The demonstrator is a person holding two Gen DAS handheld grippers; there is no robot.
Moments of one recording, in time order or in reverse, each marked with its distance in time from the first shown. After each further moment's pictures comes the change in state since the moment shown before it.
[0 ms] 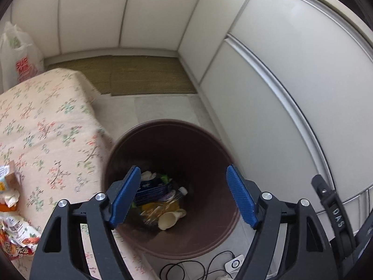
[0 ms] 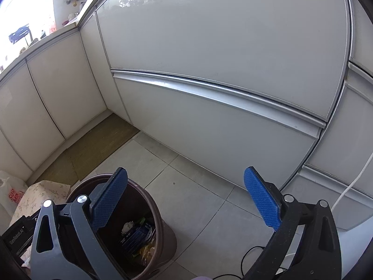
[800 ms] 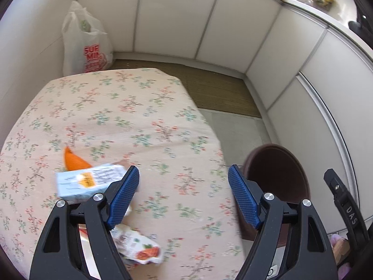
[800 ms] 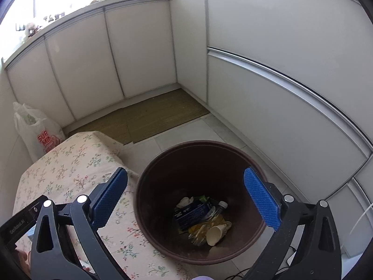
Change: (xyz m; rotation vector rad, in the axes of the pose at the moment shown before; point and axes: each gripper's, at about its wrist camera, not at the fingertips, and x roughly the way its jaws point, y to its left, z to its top) left arm -0.080 0.186 -0.006 -0.176 -0.094 0.237; right arm -0.047 0.182 -0.065 -0.320 0.063 0.253
